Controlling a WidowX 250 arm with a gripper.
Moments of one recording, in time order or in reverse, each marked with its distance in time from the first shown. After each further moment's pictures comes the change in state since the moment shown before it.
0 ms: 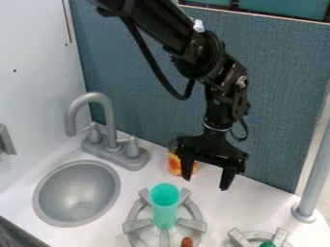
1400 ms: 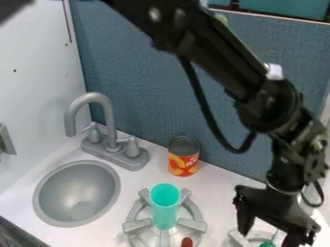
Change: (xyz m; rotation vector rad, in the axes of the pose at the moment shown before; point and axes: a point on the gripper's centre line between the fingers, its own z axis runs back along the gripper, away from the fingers) arm -0.075 -0.102 -0.009 -0.070 -0.003 -0.401
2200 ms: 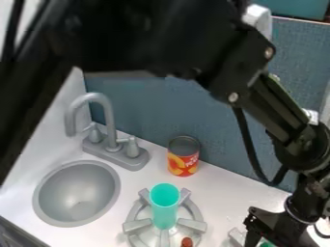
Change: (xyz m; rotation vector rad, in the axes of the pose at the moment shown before) arm 0.006 -0.011 -0.039 0.128 0.084 0.021
